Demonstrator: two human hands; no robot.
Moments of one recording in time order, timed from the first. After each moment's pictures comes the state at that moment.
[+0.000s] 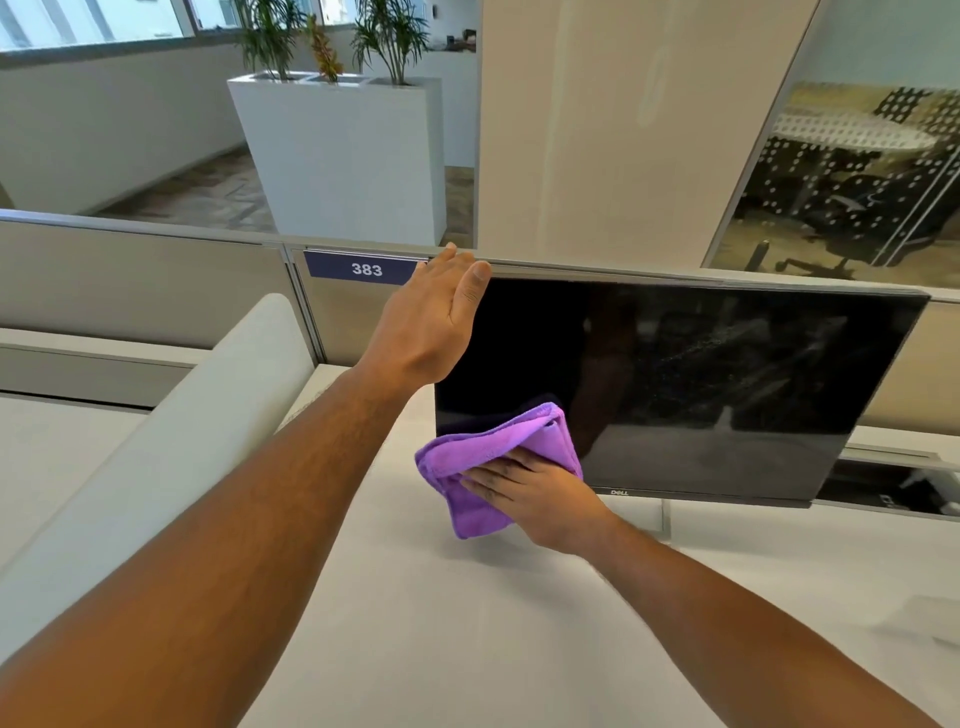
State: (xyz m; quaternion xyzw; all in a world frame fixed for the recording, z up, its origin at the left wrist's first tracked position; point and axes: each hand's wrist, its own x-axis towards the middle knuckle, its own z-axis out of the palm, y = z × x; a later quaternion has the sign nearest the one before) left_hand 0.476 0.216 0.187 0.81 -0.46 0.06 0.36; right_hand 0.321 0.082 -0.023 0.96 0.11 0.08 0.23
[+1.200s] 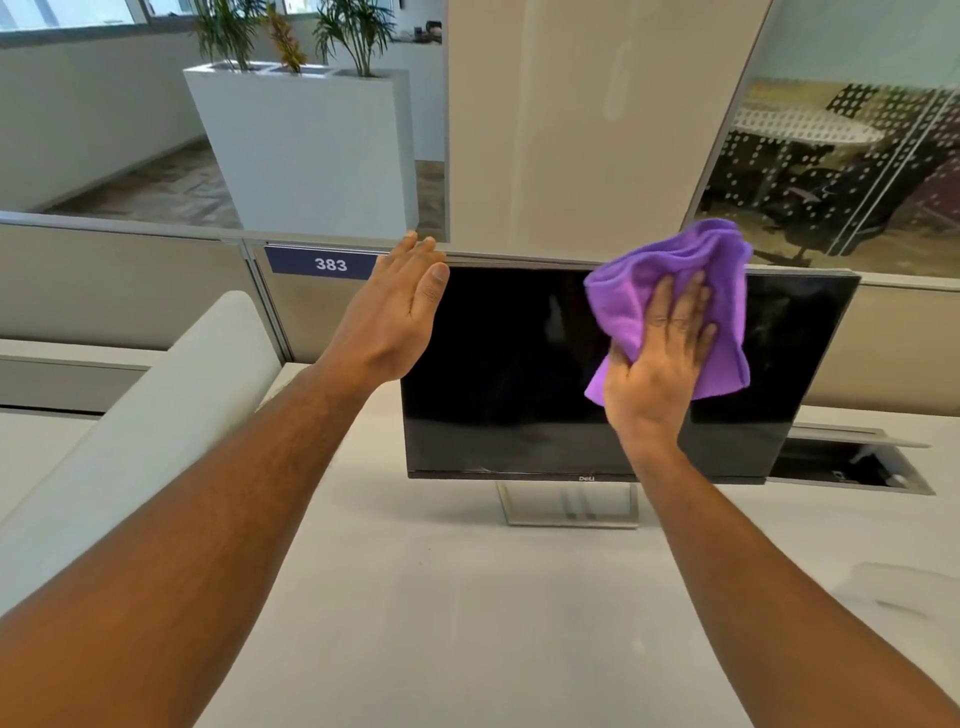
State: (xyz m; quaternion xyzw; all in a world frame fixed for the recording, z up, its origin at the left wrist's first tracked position) left_hand 0.479 0.214 0.180 0.79 -0.49 0.05 0.36; right_hand 0.285 -0.010 0.084 0.79 -0.37 0.49 0.03
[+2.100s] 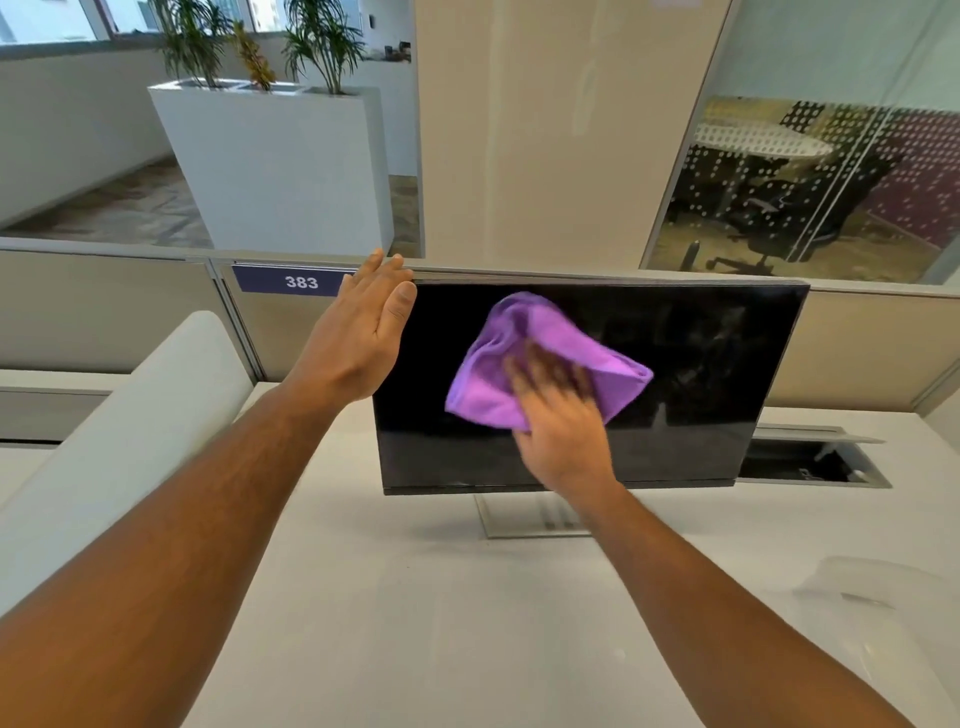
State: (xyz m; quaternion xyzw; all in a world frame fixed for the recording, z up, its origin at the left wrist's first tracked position) left_hand 0.485 0.214 0.176 0.78 -0.50 0.06 0.36; right_hand 0.294 0.027 0.041 0.89 -0.16 0.40 0.11
